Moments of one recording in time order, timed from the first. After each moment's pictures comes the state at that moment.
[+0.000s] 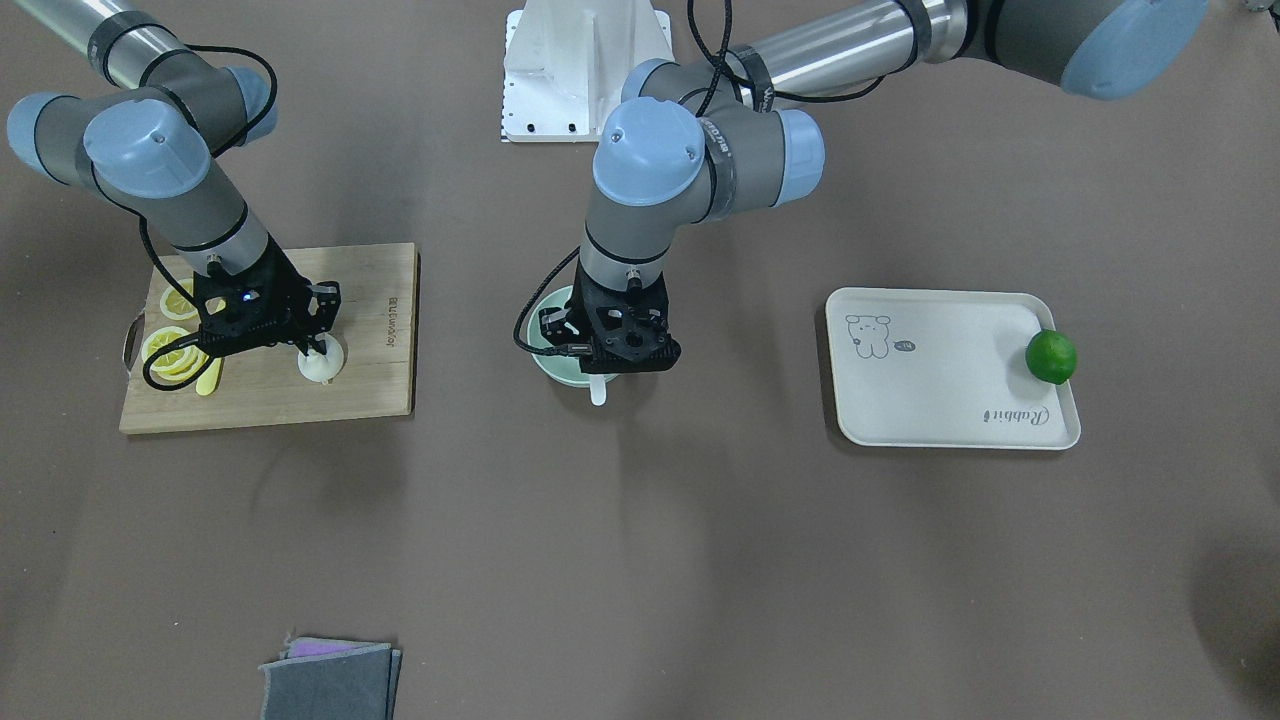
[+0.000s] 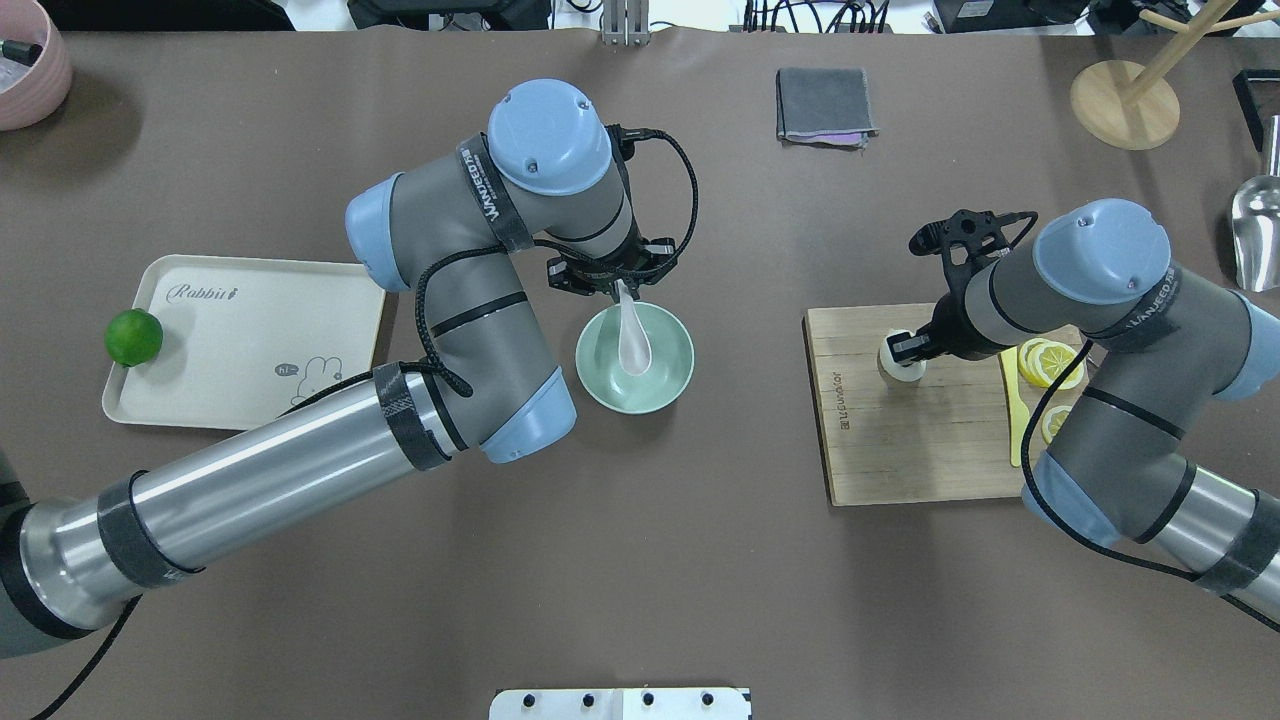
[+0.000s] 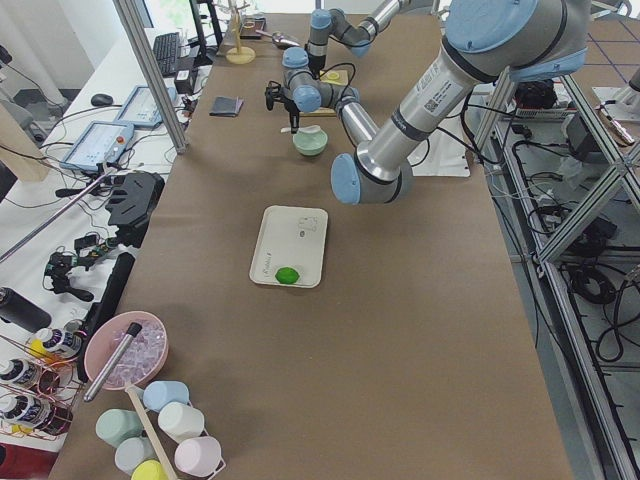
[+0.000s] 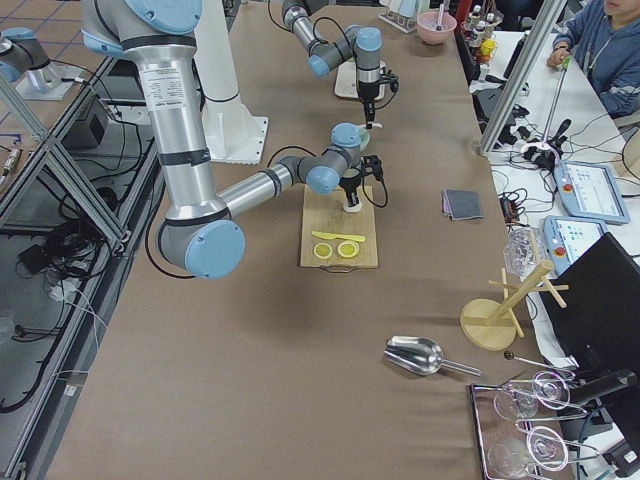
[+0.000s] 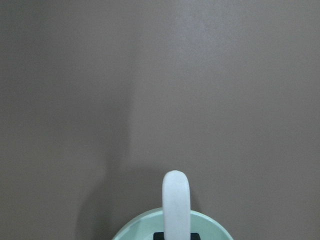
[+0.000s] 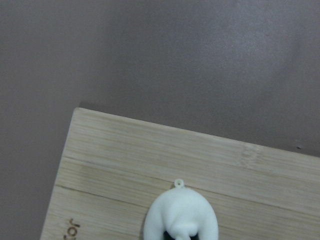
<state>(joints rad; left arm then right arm) -0.61 -2.50 -1.33 -1.80 -1.93 -1.31 0.72 -1.36 1.75 -1.18 1.99 0.82</state>
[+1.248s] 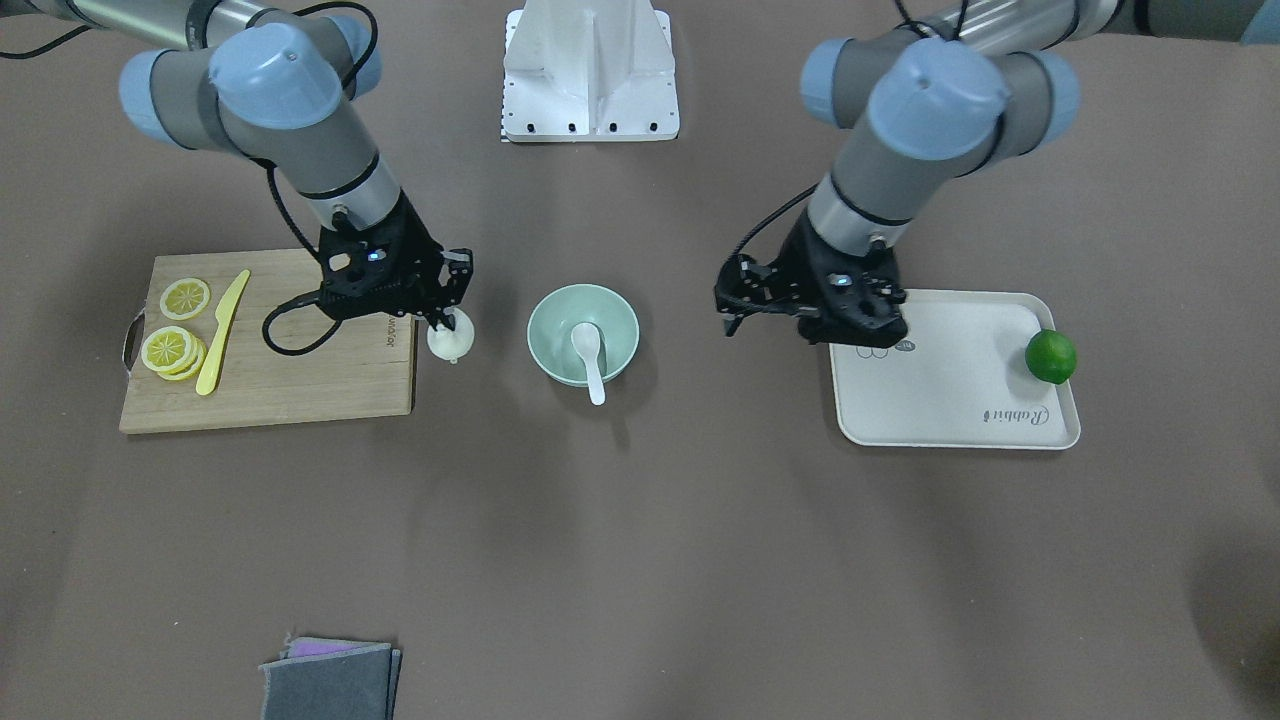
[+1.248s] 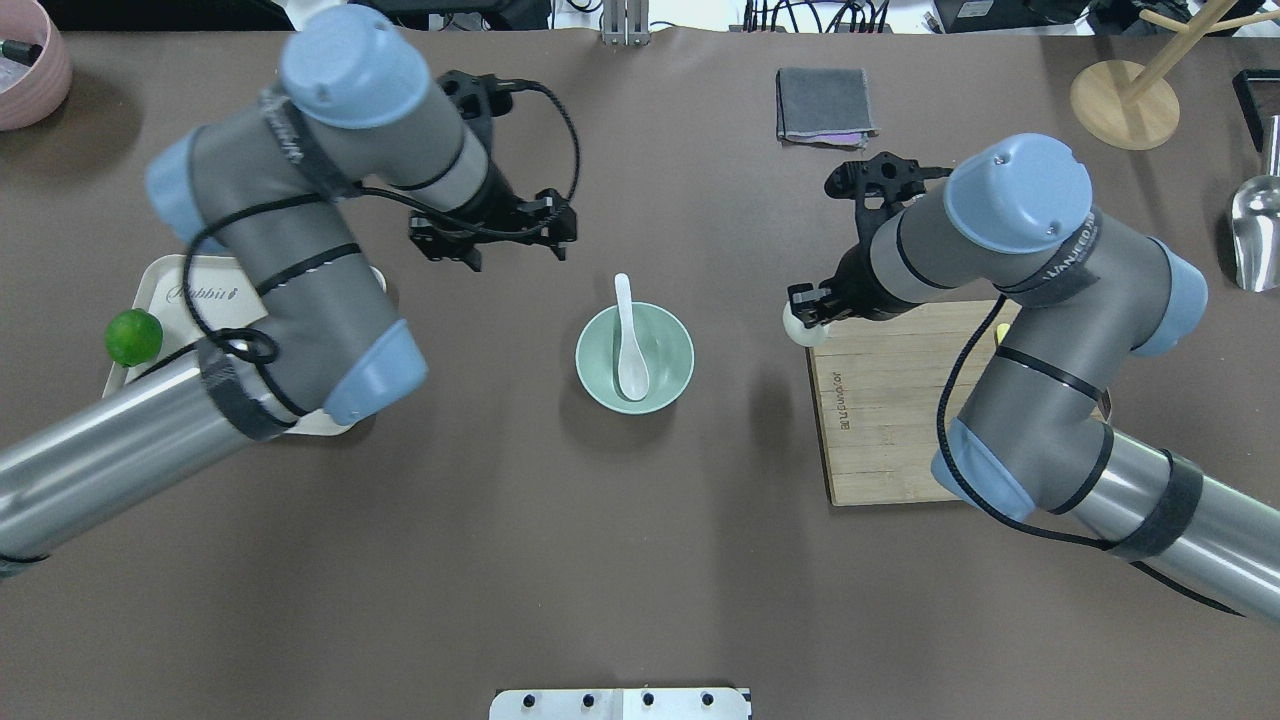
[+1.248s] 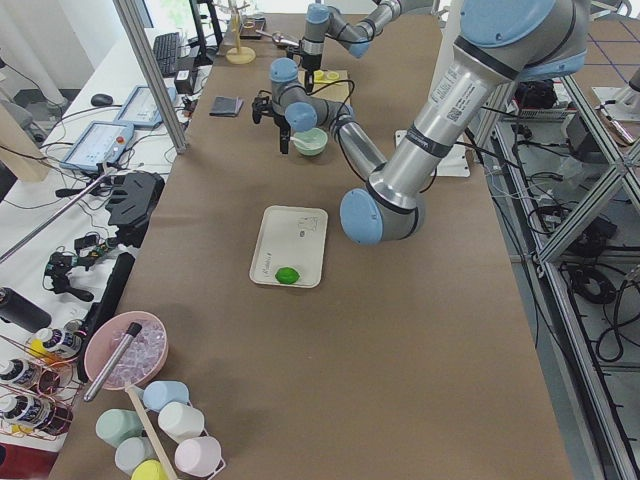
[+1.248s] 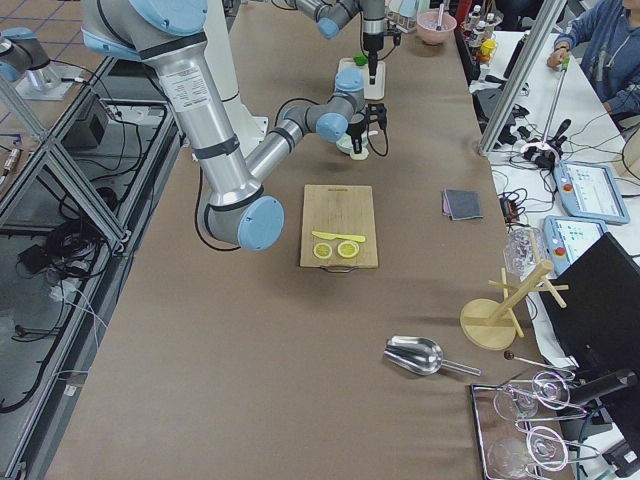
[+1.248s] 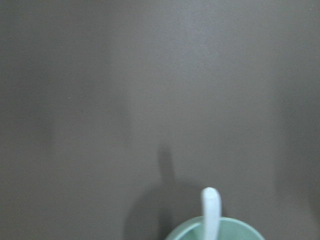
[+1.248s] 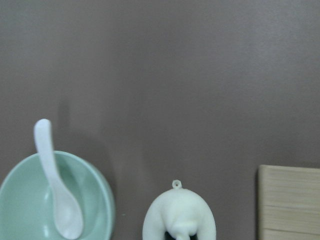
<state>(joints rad) -0.85 -2.11 -1.76 -1.70 -2.17 -0.98 0.65 -1.06 1.79 -1.36 1.94 1.09</state>
